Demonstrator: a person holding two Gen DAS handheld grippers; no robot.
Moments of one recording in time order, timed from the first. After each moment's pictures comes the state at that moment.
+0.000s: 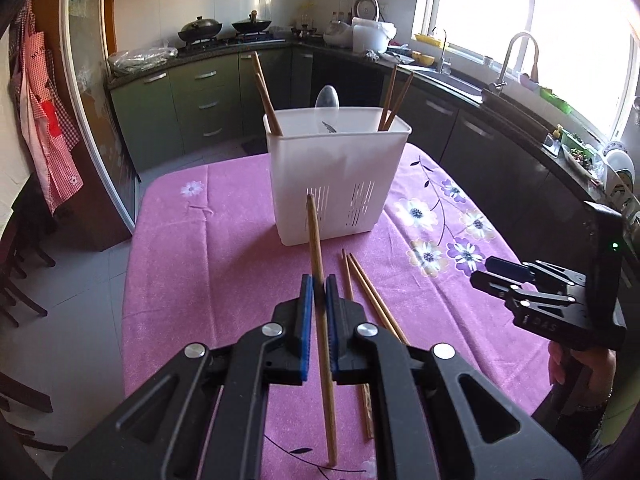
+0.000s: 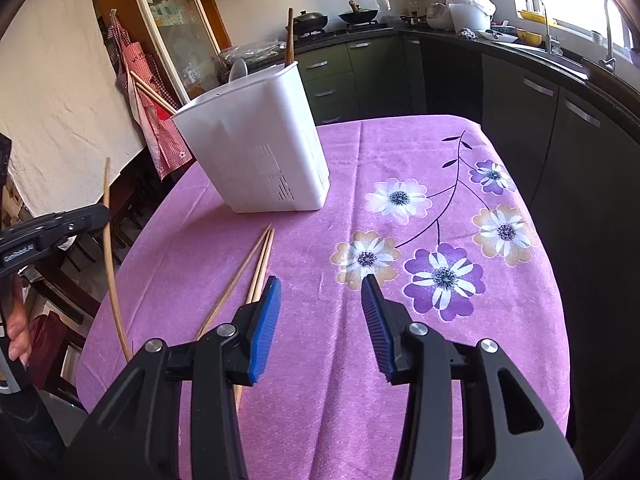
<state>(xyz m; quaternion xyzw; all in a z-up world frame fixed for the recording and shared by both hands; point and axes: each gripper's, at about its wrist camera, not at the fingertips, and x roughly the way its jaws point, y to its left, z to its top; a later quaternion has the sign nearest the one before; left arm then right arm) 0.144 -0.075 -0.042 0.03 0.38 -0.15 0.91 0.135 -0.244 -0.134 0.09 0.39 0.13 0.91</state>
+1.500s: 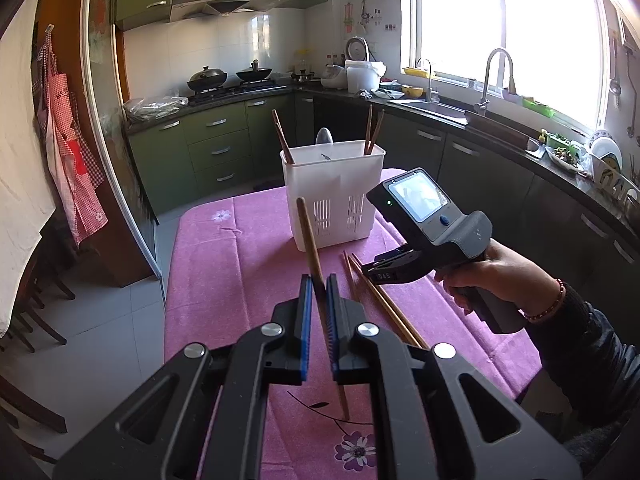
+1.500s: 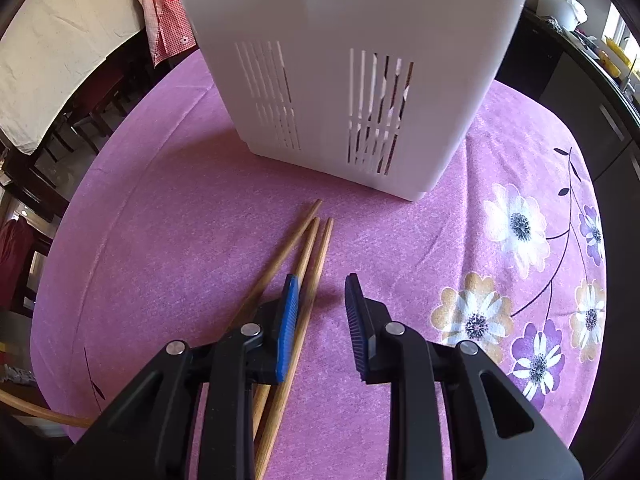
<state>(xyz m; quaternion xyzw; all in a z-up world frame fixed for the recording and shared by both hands) 0.046 -0.049 -0.017 0.05 0.31 -0.14 0.94 0.248 -0.102 -0.192 -0.06 0.53 0.16 0.83</state>
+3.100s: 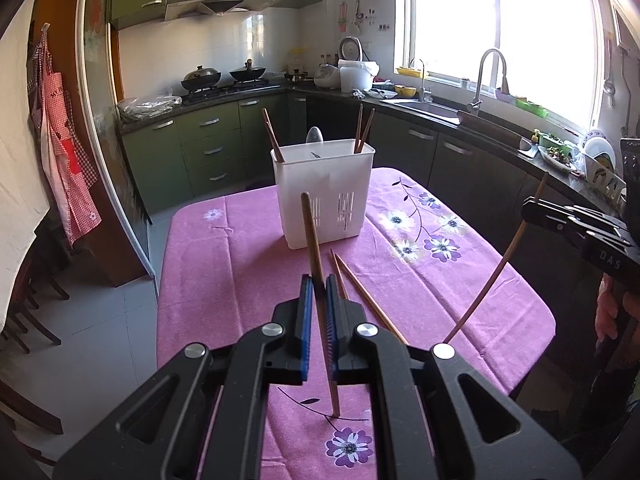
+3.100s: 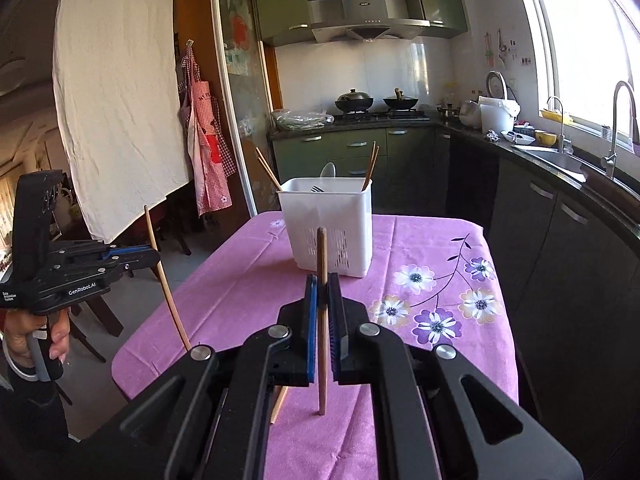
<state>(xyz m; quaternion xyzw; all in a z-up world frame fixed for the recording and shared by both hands) 0.042 -0.048 -0.016 0.05 0.31 -0.16 0.94 0.005 -0.218 -0.042 0.03 0.24 0.18 0.95</state>
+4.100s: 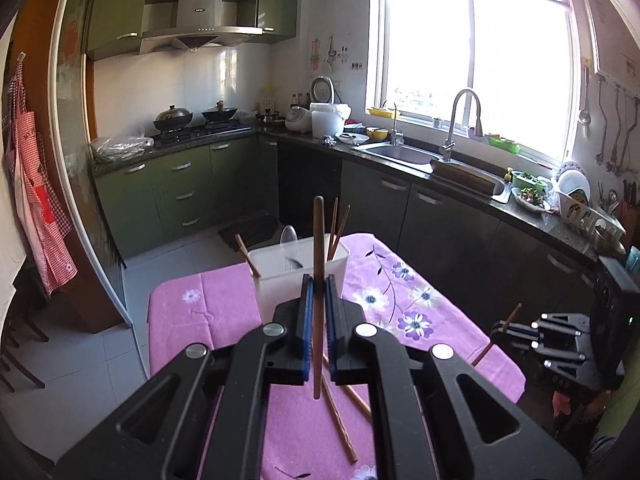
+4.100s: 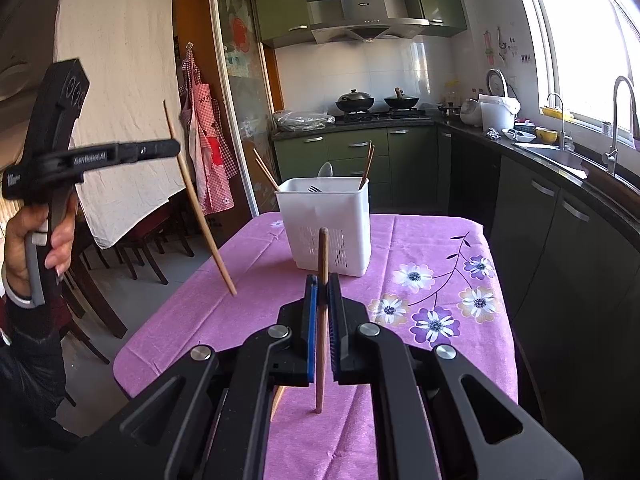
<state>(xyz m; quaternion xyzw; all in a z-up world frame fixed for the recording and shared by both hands) 0.099 -0.063 0.081 0.04 0.24 -0.22 0.94 0.011 -0.229 -0.043 0.03 0.24 0.19 0.95</state>
